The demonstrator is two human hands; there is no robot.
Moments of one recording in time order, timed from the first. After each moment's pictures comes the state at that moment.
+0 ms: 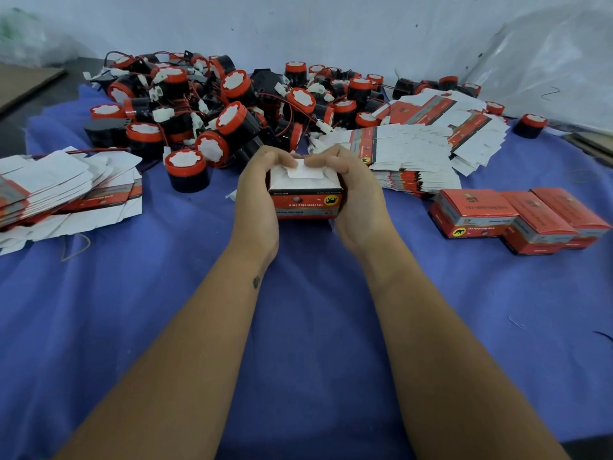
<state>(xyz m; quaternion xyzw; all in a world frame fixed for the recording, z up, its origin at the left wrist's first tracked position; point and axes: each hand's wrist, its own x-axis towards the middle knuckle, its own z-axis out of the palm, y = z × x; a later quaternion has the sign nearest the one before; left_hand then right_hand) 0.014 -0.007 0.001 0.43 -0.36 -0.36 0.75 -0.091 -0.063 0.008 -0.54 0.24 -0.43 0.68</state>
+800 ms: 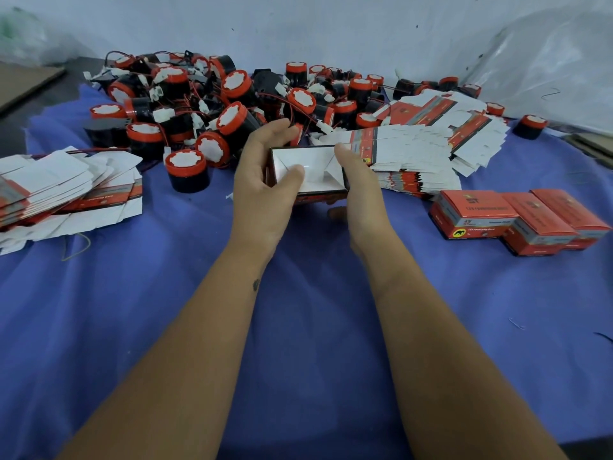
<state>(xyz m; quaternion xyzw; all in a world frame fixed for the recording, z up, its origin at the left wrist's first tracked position) 0.013 -0.005 0.002 0.47 -0.47 -0.21 0.71 -0.096 -0.055 0.016 -0.53 0.38 -0.47 0.60</state>
